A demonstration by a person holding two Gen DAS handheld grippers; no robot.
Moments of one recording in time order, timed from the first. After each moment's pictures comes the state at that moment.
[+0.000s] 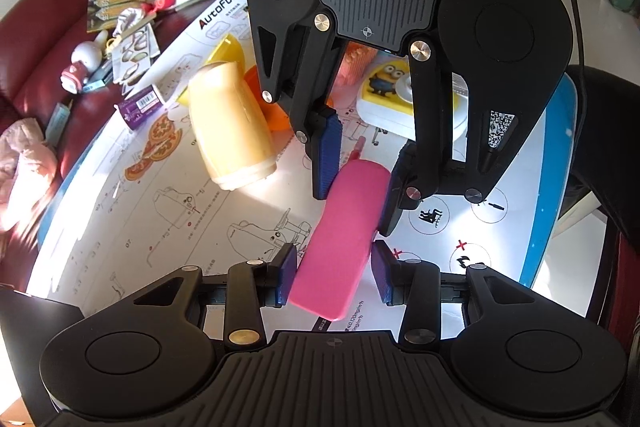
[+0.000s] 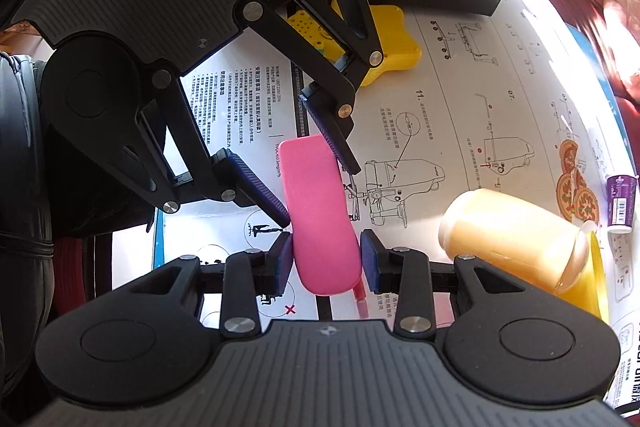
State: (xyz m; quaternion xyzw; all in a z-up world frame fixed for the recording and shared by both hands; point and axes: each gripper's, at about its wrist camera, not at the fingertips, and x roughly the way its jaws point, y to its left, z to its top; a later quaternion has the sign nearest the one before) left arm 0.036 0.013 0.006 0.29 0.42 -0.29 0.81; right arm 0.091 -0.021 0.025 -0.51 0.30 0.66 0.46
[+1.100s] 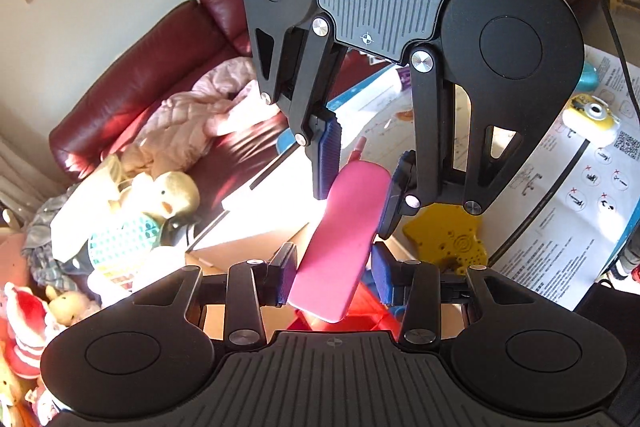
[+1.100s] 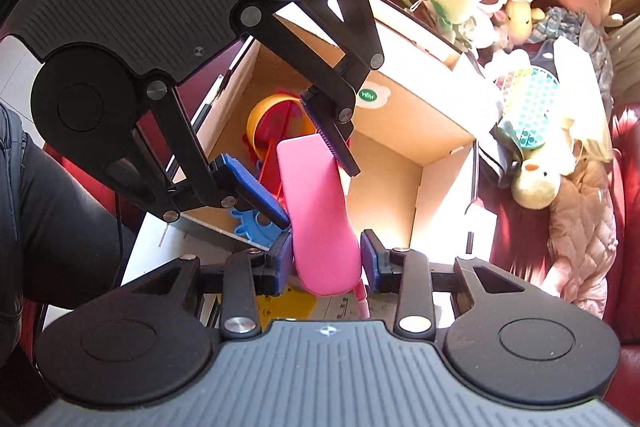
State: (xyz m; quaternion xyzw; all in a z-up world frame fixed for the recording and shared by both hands) left arm -0.052 0.189 0.140 0.25 0.37 -0.02 0.89; right arm -0.047 0.154 0.148 -0.62 0.06 0.69 0.38
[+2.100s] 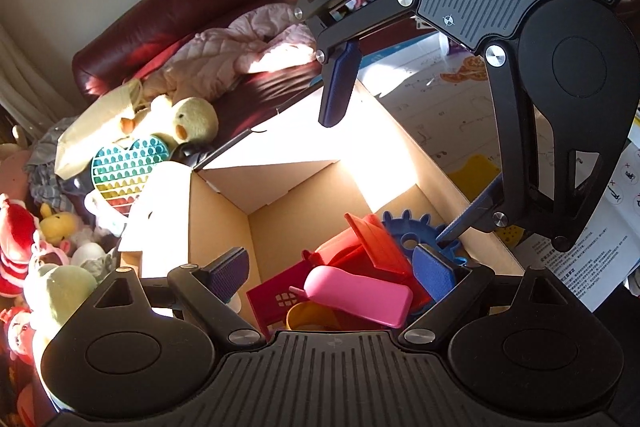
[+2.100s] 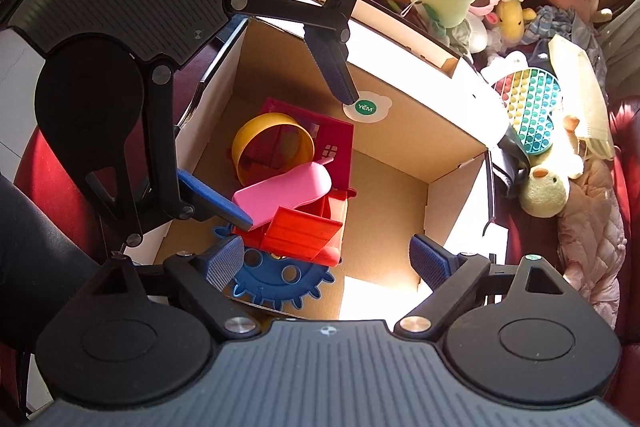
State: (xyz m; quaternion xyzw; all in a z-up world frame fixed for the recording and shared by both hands) left arm -0.060 0.220 0.105 0.18 0.41 0.03 0.89; right arm -0.052 0.169 0.110 -0.59 0.06 0.70 0.41
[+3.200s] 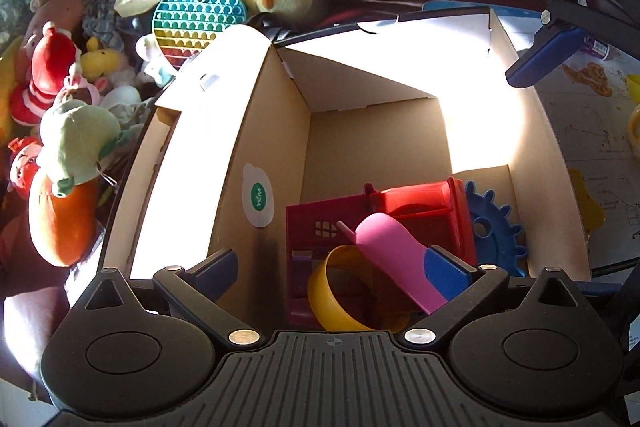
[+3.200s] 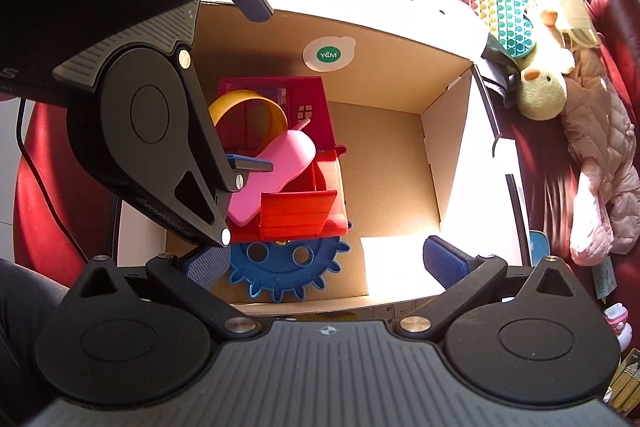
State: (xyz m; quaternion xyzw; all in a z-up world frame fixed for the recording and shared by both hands) left arm -0.027 0.269 0.090 0.02 0.51 0.19 0.84; right arm -0.047 0.195 0.090 -0.57 0.19 0.63 0.48
